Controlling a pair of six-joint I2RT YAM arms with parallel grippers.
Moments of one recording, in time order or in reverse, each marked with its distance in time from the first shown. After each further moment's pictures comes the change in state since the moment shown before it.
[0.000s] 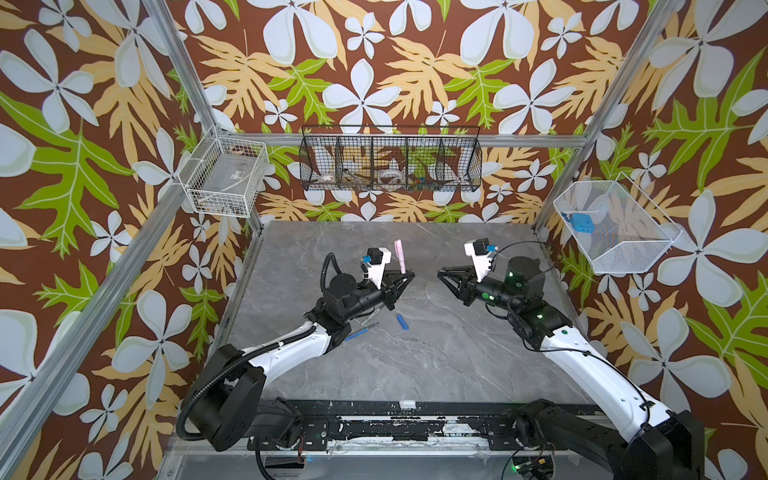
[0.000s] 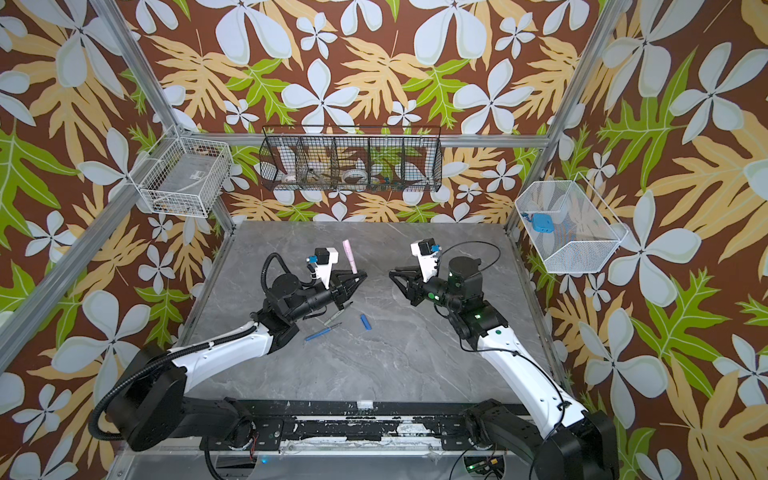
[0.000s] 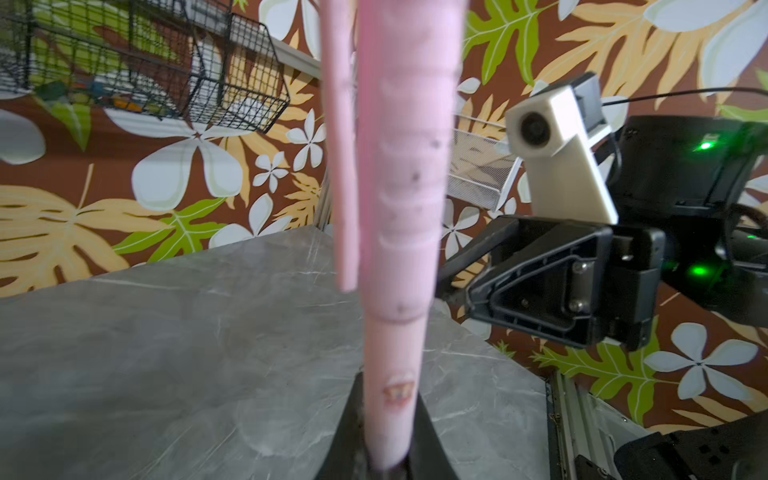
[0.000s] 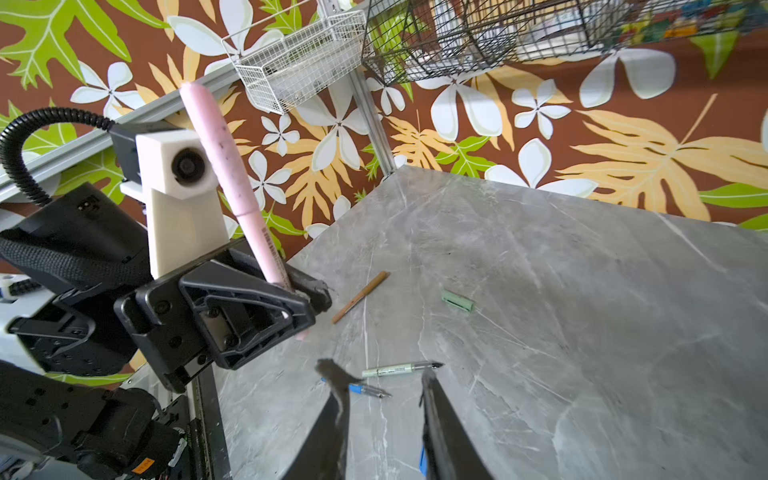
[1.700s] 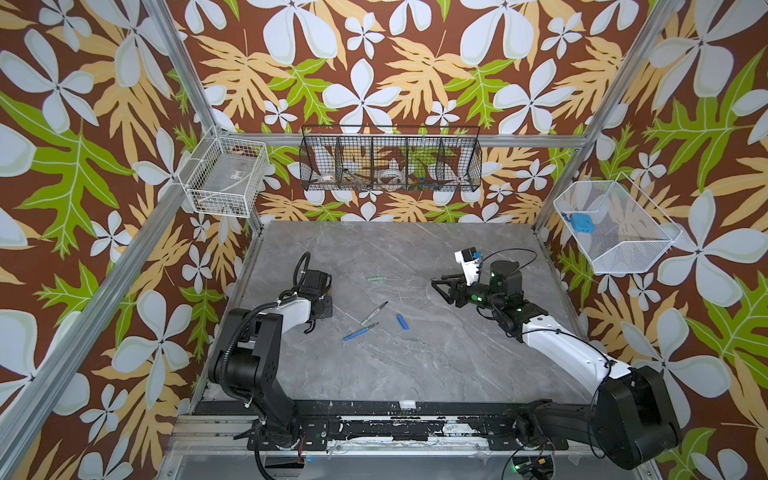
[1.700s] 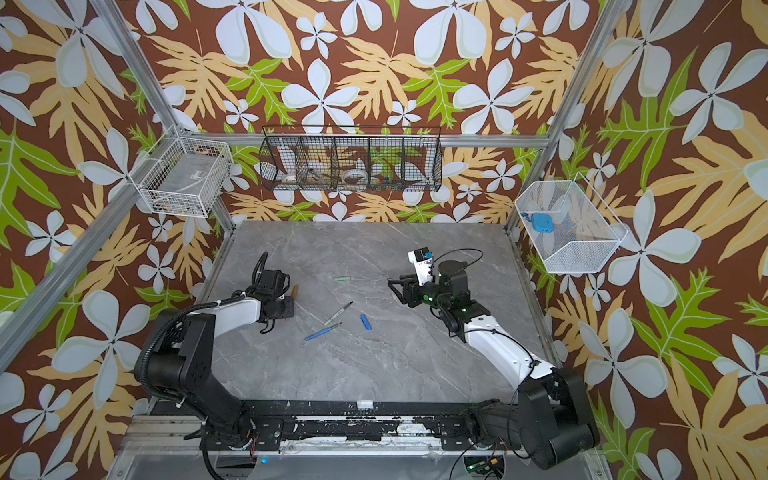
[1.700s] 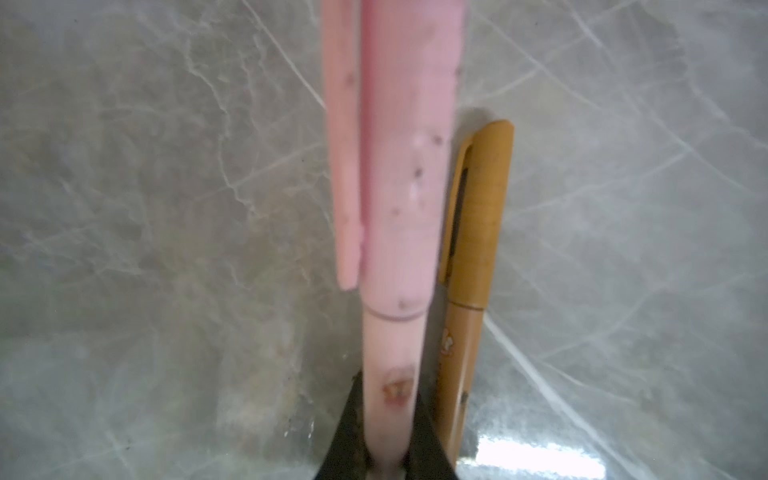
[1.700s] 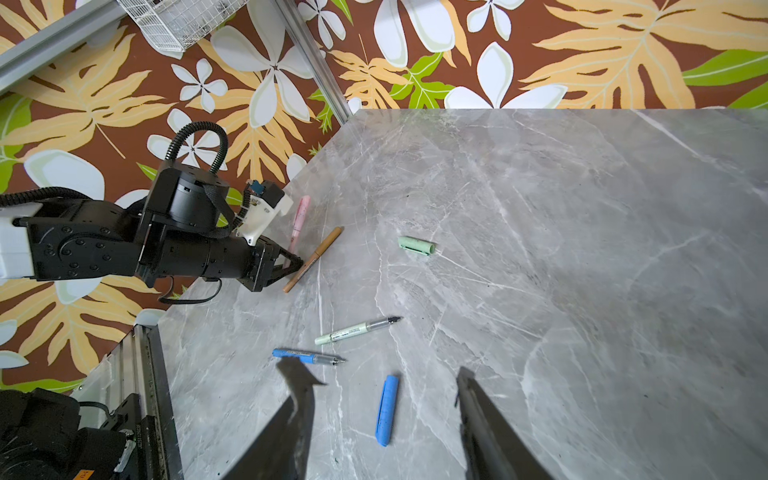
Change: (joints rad) left arm 0.464 0.316 0.097 -0.896 -0.531 0.121; right arm -0.025 0.197 -0.089 0.127 0.009 0.009
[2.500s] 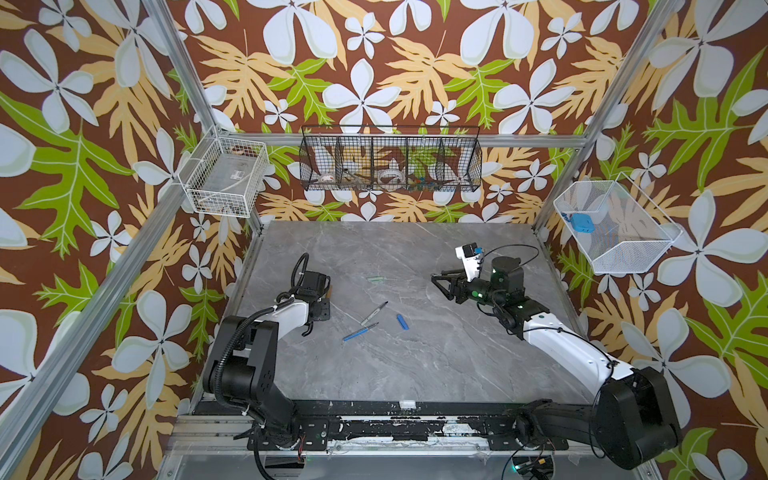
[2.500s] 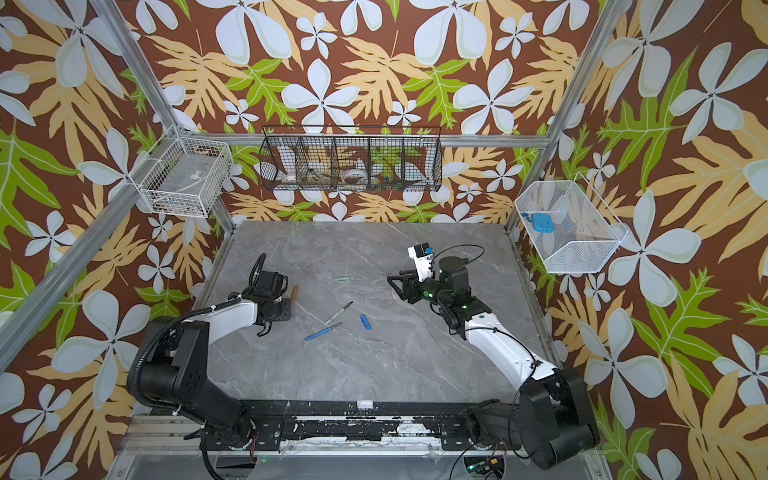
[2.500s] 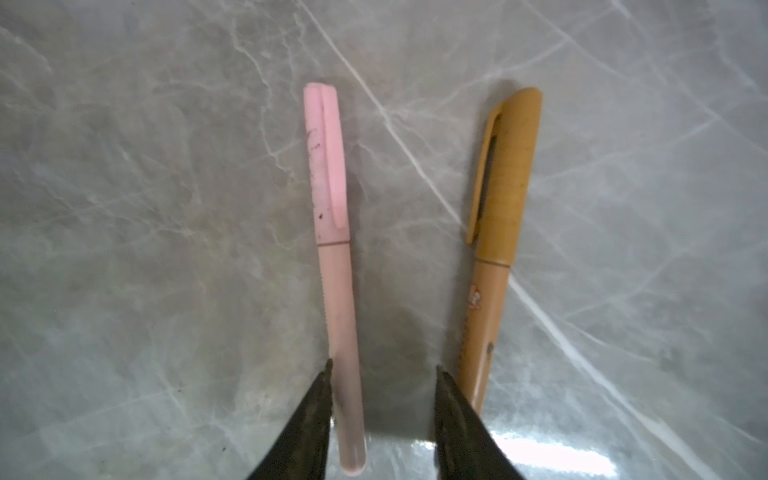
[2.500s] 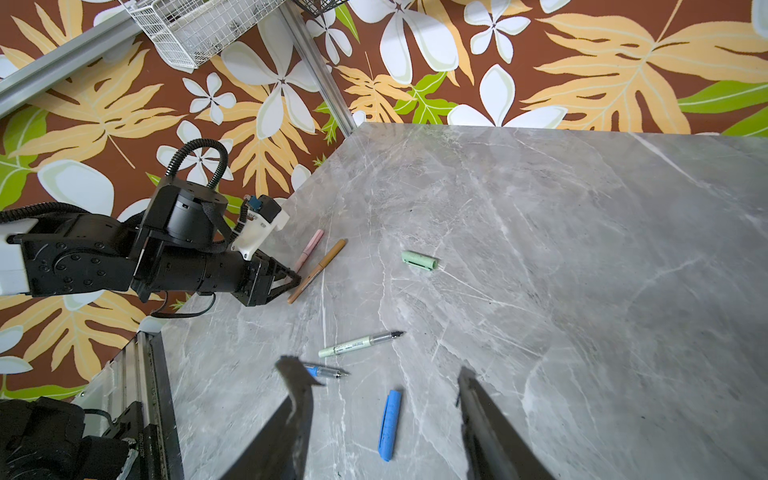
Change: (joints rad) left arm 0.000 -0.067 -0.013 -0.064 -0.059 -0.006; right arm 0.000 0.002 0.039 -0.013 0.000 0.000
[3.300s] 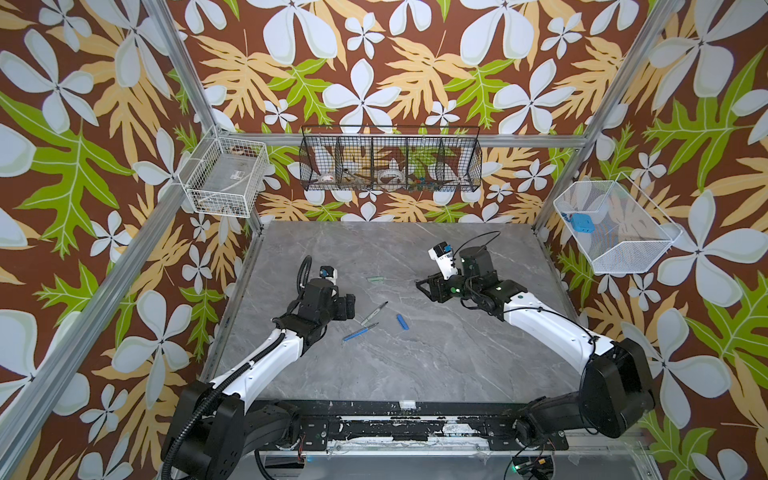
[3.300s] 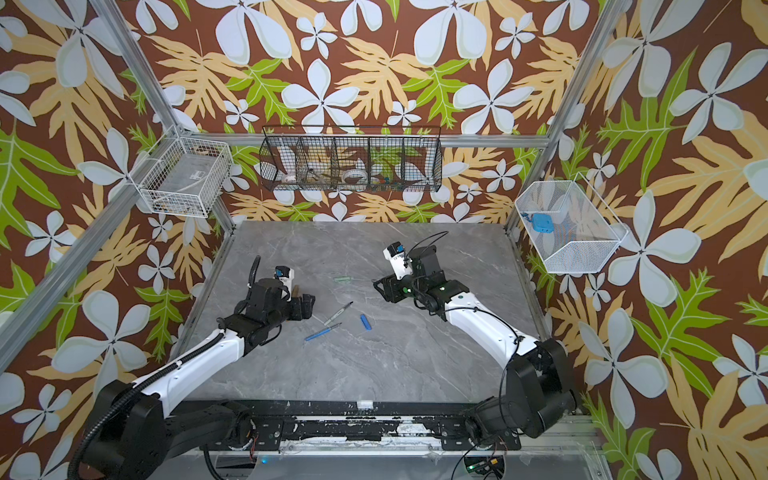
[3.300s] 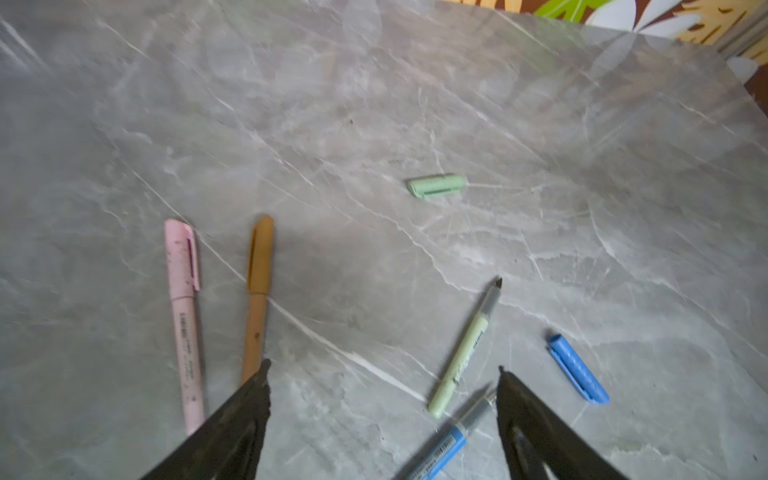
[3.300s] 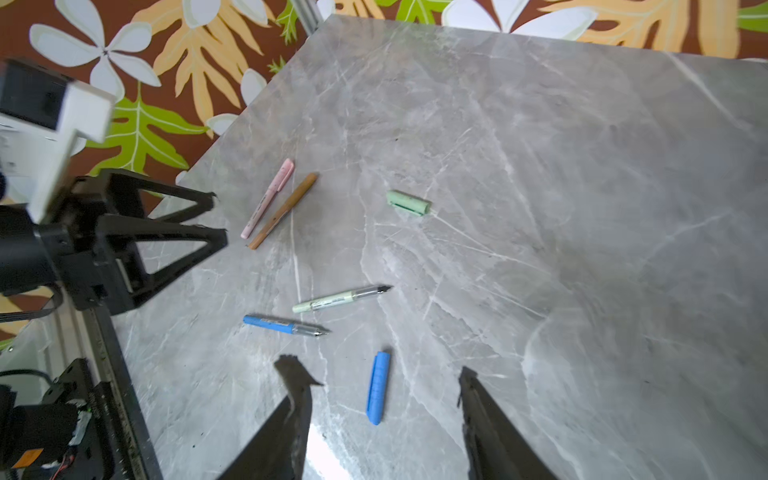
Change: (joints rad) left arm -0.208 -0.389 -0.172 0.170 0.228 -0.080; right arm 0.156 0.169 0.245 -0.353 0.185 -0.112
